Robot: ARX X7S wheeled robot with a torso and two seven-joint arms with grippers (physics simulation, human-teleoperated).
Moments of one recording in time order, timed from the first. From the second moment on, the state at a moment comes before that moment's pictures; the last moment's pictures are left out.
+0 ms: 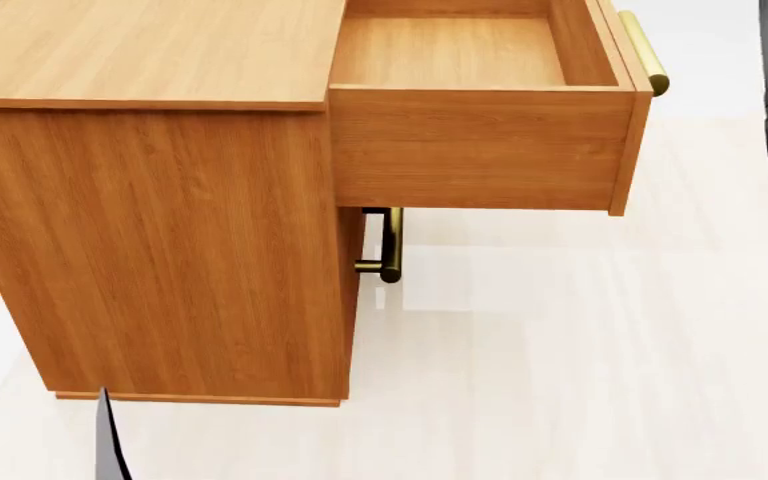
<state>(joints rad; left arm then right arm) 0.05 -0.27 0.28 0.21 0.17 0.34 -0.45 1.69 0.36 -0.71 1.19 -0.06 -0.01 0.26</state>
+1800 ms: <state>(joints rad) 0.06 -0.30 0.30 0.26 0.10 0.34 -0.47 2.04 0.01 -1.36 0.97 1.17 -0.07 -0.01</state>
